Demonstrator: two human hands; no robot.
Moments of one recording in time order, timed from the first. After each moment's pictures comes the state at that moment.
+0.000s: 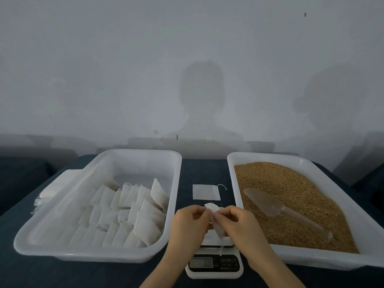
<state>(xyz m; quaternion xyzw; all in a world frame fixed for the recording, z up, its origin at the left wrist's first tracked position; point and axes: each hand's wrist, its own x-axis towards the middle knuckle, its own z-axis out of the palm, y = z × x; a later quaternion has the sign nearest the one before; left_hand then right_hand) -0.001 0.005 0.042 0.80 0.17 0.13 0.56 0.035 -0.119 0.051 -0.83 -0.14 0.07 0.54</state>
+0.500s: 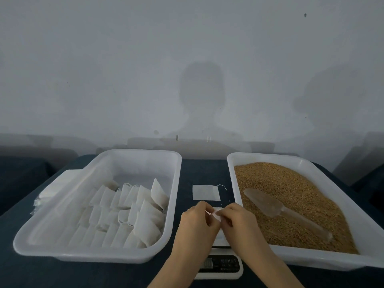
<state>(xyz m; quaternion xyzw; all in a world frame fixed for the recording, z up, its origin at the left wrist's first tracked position) 0.000 -0.005 0.043 0.90 0.11 0.18 0.39 0.045 -0.121 0.042 -0.90 -0.30 -0.10 0.30</state>
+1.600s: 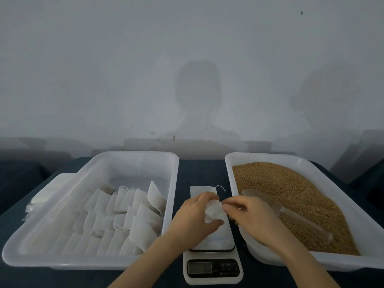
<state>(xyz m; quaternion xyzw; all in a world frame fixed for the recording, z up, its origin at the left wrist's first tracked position) 0.036 0.027 0.027 0.94 -0.08 0.16 0.31 0.068 -0.144 0.075 -0.89 -0.22 0.04 0.38</state>
